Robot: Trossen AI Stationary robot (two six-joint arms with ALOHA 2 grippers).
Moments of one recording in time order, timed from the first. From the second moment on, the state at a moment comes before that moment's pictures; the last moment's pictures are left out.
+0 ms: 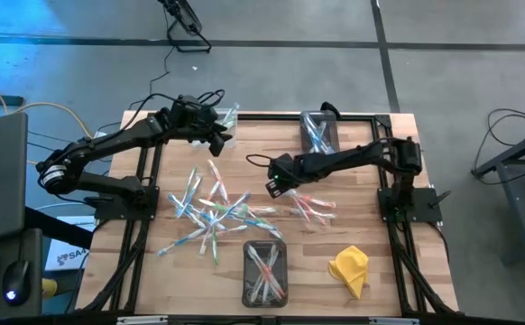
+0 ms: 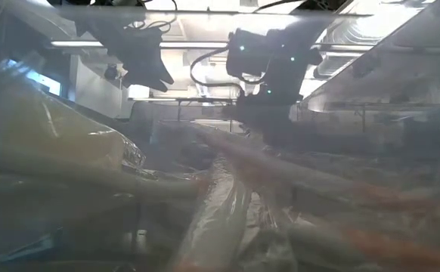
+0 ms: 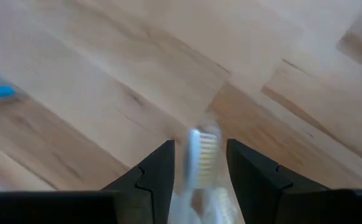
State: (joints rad) left arm 0.61 1.16 0.91 -0.30 0.16 -0.14; right arm -0.12 1.91 1.21 -0.51 0.18 0.87
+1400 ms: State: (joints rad) left arm 0.61 1.16 0.91 -0.32 0.16 -0.14; right arm -0.12 1.74 1.21 -0.46 0.24 0.83
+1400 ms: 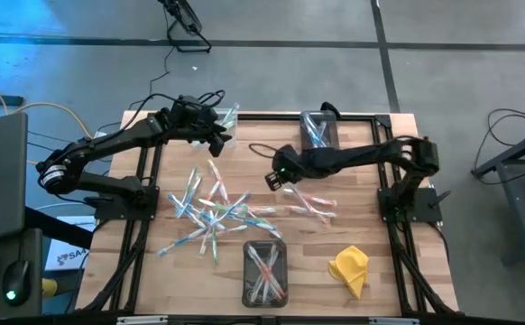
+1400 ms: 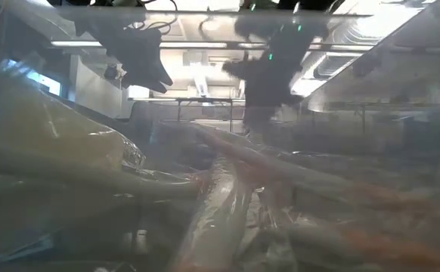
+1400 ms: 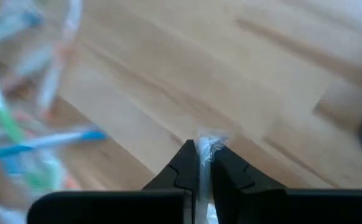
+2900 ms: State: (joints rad) left arm 0.61 1.16 0.91 -0.39 0.14 -0.14; right arm 0.45 1.76 1.21 0.22 0.72 1.15
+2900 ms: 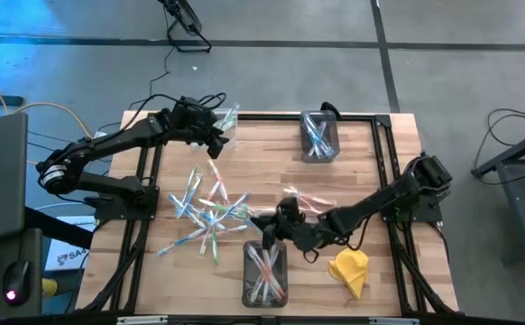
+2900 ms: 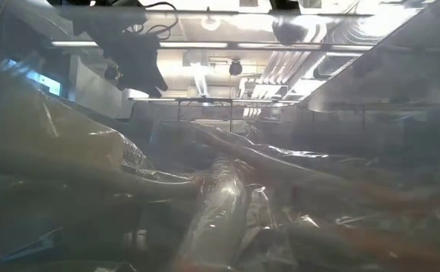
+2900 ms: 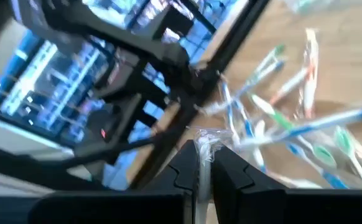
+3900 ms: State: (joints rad) left arm 0.61 1.16 0.91 -0.39 0.14 -0.14; right arm 0.46 1.92 1.21 0.18 0.36 1.12
